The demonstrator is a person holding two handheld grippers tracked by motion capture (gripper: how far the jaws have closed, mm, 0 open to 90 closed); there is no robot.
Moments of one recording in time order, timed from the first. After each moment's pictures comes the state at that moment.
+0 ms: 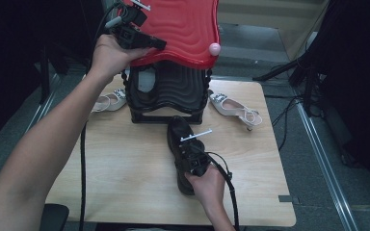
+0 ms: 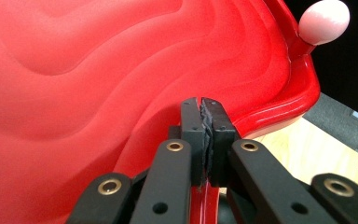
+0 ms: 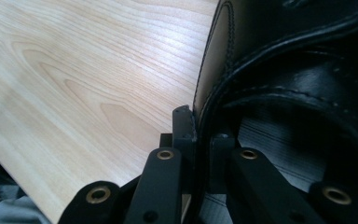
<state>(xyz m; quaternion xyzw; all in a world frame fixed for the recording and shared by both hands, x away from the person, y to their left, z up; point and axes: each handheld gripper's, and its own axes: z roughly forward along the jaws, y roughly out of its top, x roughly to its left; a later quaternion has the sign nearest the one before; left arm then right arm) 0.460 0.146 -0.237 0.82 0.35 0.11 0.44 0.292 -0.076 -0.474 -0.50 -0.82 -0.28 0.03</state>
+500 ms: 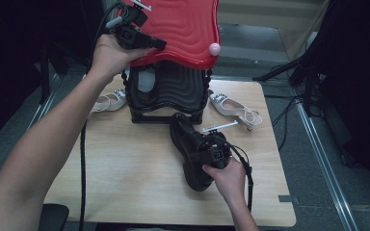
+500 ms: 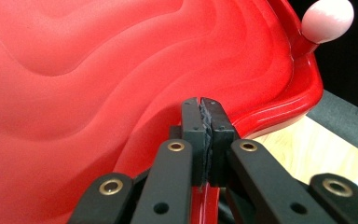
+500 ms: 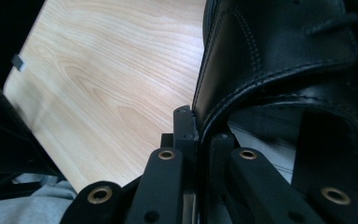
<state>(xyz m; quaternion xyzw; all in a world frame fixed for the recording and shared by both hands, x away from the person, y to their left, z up) 0.459 0.144 -0.237 0.82 0.35 0.12 0.44 0.307 -0.129 -0.448 -0.49 -0.80 -0.33 0.08</state>
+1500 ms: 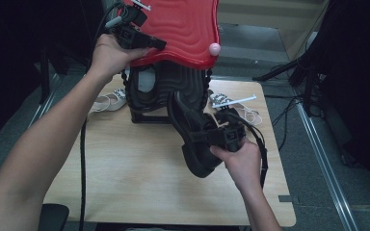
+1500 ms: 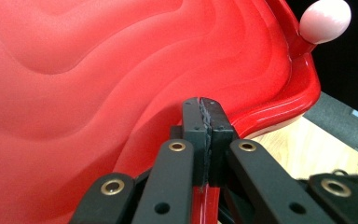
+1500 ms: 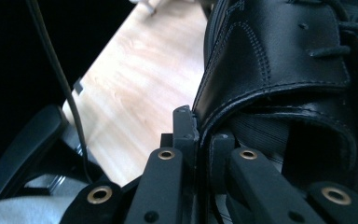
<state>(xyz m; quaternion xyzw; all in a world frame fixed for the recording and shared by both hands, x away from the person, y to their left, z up) 0.460 0.147 -0.237 0.82 0.35 0.11 0.44 0.304 -0.135 -0.347 -0.43 -0.81 -0.40 0.05</state>
